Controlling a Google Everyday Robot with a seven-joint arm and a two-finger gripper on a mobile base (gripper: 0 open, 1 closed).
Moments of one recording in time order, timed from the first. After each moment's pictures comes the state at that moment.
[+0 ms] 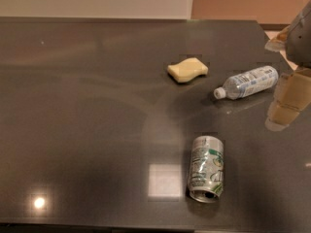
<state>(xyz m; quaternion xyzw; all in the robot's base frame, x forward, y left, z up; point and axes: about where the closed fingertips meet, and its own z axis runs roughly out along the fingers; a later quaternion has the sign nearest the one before) 0.438 -0.217 0.976 -0.60 0.78 -0.03 0.16</state>
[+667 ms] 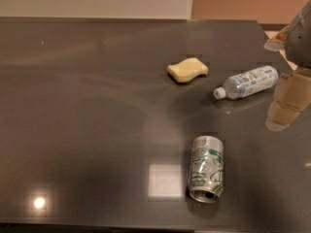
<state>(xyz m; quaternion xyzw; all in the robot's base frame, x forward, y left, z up) 0.438 -0.215 0.976 -0.61 0.78 -0.04 0.16</state>
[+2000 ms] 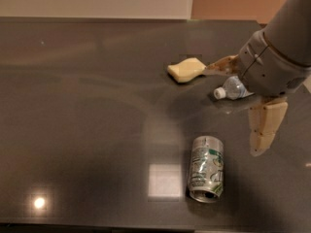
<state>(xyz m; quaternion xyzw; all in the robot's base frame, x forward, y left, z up) 0.413 -0.143 0.936 -0.81 0.57 0.02 0.15</state>
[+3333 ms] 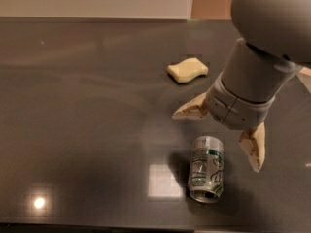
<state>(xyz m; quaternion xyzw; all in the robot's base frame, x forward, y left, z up) 0.385 -0.119 0.878 -0.95 0.32 0.00 0.06</state>
